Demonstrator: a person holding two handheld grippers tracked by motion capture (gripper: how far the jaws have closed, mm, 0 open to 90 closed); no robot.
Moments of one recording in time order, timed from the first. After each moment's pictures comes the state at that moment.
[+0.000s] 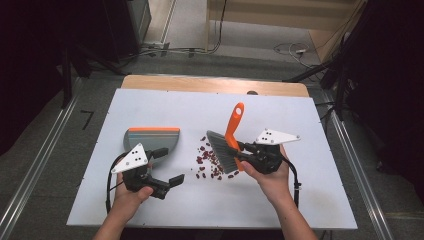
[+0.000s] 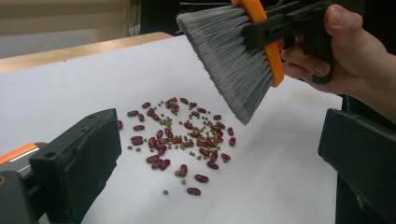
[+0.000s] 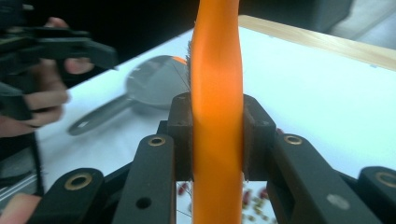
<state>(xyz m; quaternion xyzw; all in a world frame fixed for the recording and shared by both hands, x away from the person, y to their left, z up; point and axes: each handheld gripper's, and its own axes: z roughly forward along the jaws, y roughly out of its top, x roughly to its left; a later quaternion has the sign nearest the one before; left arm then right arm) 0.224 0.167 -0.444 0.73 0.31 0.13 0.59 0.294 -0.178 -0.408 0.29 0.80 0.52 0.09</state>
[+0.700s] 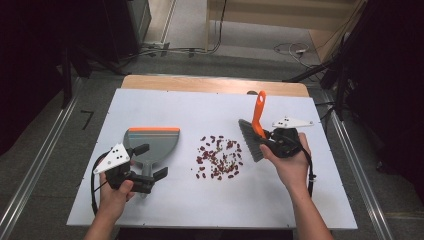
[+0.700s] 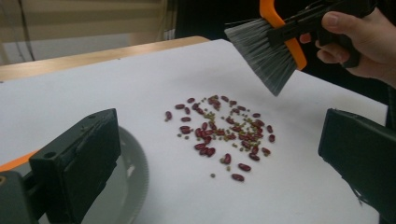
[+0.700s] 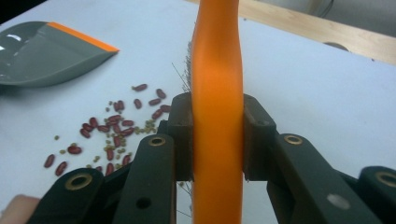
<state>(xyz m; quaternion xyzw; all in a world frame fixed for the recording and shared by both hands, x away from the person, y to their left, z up) 0.222 0.206 -0.447 0.71 0.36 0.18 0.58 0.335 -0.221 -0.406 0.40 0.80 0.41 0.17</state>
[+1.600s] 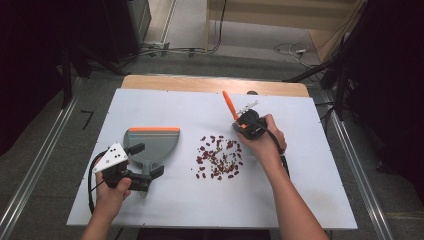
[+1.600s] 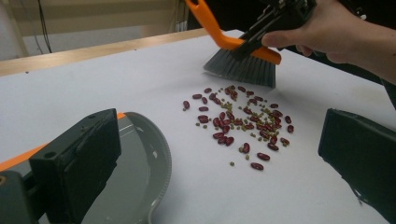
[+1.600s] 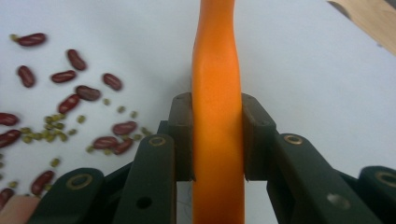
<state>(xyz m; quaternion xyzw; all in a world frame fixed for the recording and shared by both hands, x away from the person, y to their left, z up) 0.225 0.212 -0.451 0.72 0.36 0.19 0.56 0.407 -0.141 -0.439 0.39 0.87 0.19 0.23</state>
